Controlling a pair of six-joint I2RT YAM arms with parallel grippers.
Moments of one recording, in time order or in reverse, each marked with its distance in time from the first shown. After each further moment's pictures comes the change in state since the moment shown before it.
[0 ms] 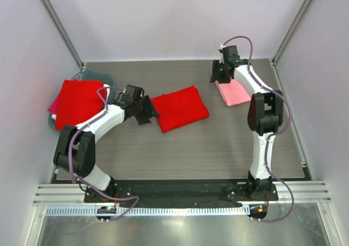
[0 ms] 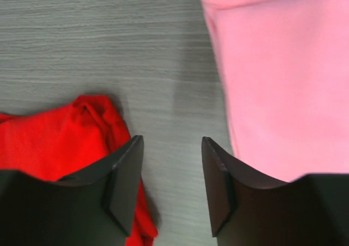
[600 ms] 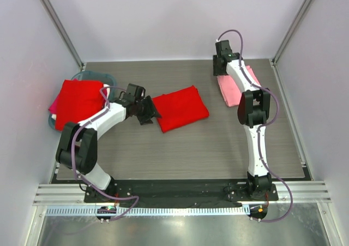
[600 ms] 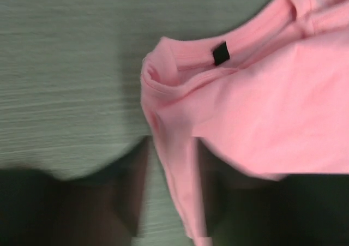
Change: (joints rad) left arm 0.000 0.030 0.032 -0.021 0.048 0.012; right arm 0.019 0.184 0.279 -0.116 0.371 -0.166
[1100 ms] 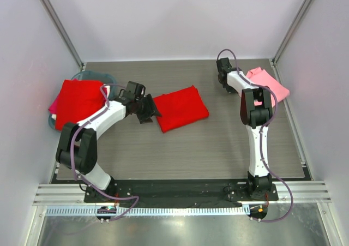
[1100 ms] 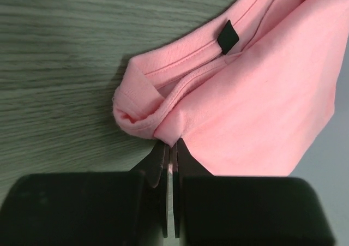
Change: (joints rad) left arm 0.000 0.000 0.037 -0.046 0.004 0.027; right arm -0.023 -0.029 -0.318 0.108 0.330 -0.301
